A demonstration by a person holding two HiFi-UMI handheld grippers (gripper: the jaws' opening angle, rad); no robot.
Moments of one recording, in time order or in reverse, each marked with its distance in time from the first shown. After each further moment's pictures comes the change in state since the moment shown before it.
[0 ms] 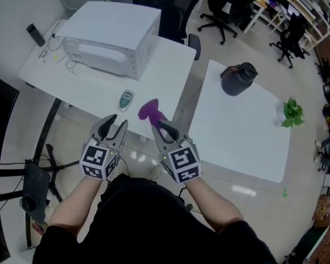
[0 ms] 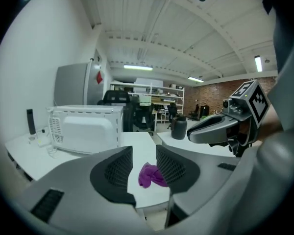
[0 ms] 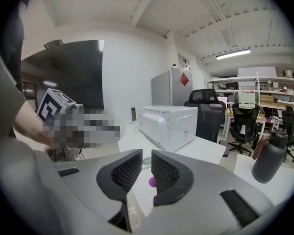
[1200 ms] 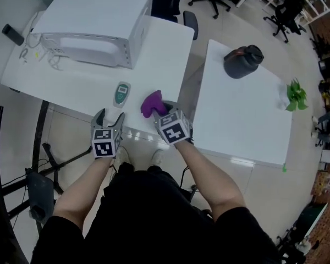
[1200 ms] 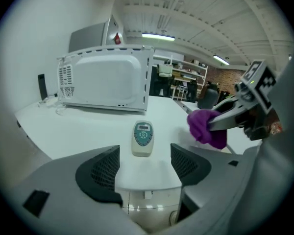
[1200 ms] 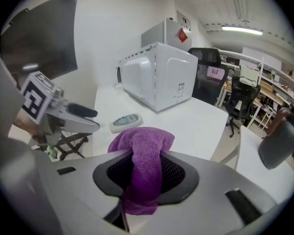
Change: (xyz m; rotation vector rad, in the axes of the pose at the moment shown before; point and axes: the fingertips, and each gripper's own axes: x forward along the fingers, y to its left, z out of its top) left arm 0.090 0.087 -0.155 -0.151 0.322 0.138; right arm 0.124 -0.071 -0.133 0.033 0.435 -0.091
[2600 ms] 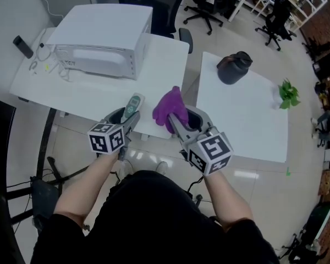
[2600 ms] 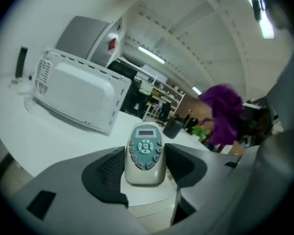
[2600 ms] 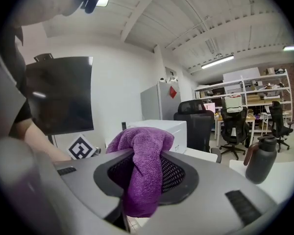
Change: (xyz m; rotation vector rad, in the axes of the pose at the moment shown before) left arm -0.063 -0.066 0.089 -0.184 -0.135 -0.395; right arm -0.217 0.029 0.112 0.089 -0.566 -0.006
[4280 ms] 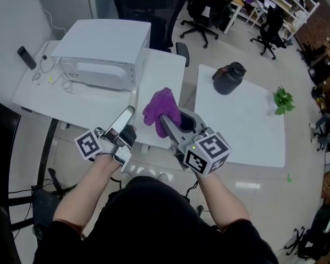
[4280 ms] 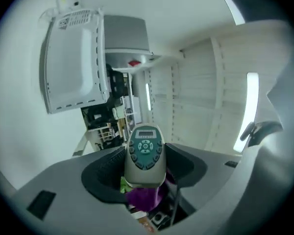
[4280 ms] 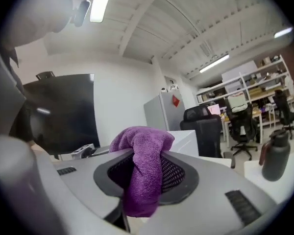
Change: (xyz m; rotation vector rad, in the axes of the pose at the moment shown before) left arm -0.067 -0.071 0.109 -0.737 -0.411 -0.648; right arm 0.007 0.025 0.046 0.096 -0.125 0.080
